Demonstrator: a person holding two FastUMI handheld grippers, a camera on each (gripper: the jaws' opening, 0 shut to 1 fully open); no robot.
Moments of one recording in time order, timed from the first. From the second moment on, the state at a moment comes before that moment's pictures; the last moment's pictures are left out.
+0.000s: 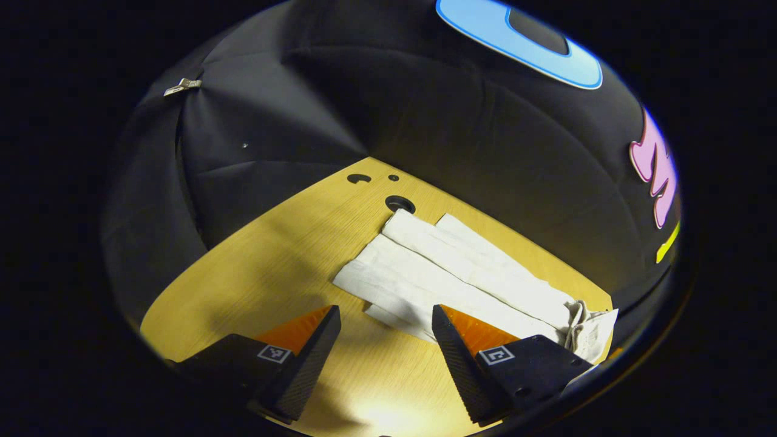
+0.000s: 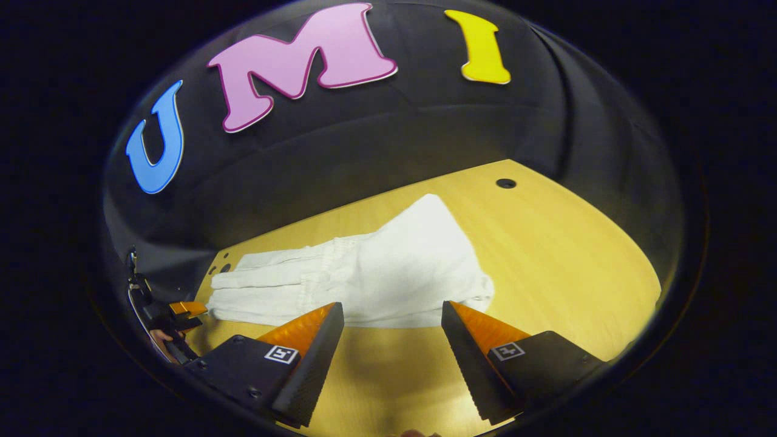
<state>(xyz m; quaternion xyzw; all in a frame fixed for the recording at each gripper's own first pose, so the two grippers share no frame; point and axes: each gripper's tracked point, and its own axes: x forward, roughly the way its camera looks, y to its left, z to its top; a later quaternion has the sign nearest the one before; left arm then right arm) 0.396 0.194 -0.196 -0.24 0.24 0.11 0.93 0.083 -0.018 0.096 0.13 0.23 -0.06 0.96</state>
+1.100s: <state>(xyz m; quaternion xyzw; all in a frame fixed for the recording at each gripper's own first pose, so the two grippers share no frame) 0.431 0.157 -0.222 -0.08 0.29 0.09 0.95 -0.069 -0.082 0.110 0.12 0.25 -0.11 0.95</state>
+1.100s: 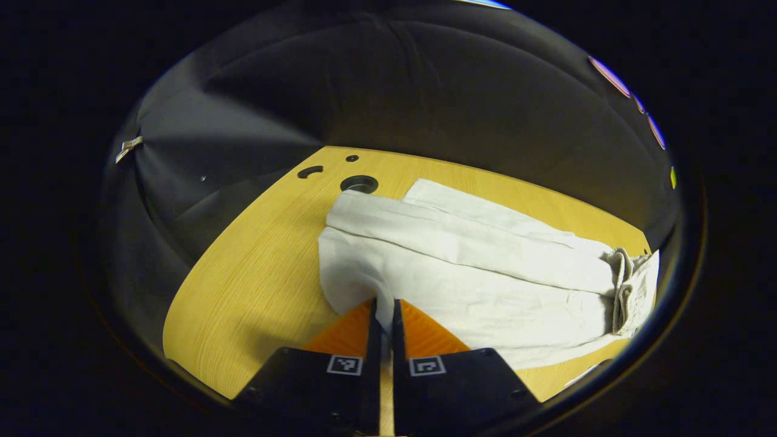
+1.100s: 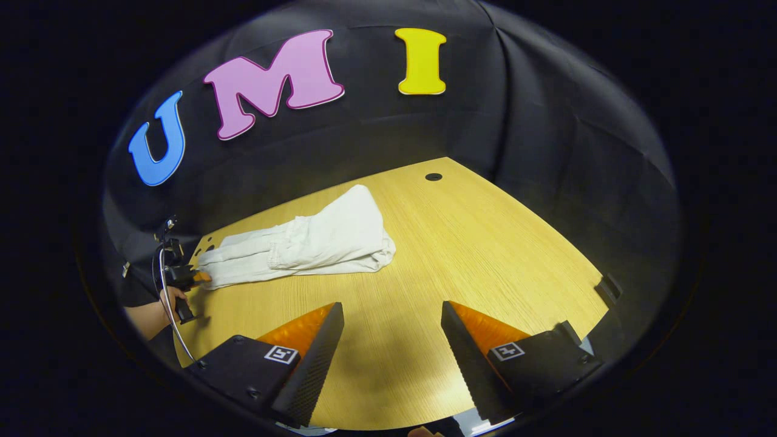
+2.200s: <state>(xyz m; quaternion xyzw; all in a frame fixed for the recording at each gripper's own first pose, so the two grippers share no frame) 0.422 0.054 -0.055 -0.19 0.19 0.00 0.96 -0.110 -0.154 0.143 0.09 0.21 -0.16 0.96</state>
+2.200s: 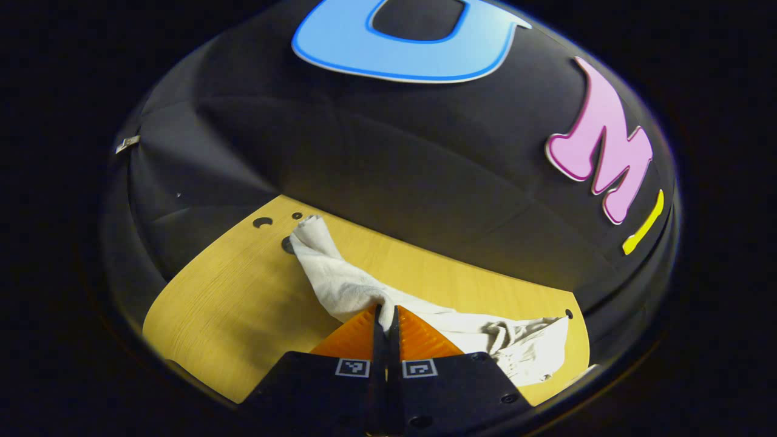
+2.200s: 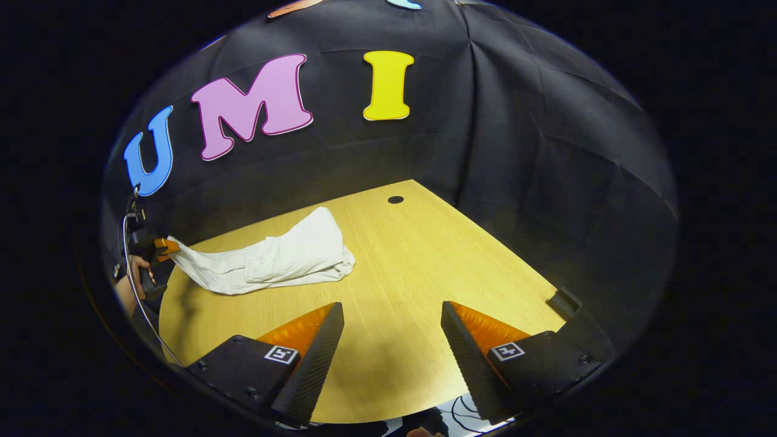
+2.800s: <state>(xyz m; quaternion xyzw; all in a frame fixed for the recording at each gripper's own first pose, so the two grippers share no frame) 0.406 -0.106 0.015 -0.16 0.16 -0.05 0.97 -0.092 -0.220 0.136 0.13 0.20 -0.15 0.96</state>
